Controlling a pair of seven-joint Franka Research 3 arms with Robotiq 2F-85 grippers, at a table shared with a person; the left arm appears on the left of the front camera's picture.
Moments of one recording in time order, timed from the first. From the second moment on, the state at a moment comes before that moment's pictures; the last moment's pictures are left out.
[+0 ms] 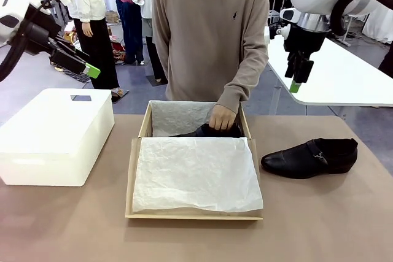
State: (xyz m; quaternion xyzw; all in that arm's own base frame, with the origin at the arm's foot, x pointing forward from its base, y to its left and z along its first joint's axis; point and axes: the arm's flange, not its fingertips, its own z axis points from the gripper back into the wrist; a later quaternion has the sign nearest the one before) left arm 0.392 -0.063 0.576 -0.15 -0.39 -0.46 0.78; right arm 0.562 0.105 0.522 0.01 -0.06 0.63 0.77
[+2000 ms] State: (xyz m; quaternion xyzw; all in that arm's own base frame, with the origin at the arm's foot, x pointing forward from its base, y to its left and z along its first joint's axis) left arm 0.392 -0.063 0.576 -0.15 -0.39 -0.46 0.78; right arm 0.515 -0.015 0.472 -0.01 -0.07 0.63 0.77
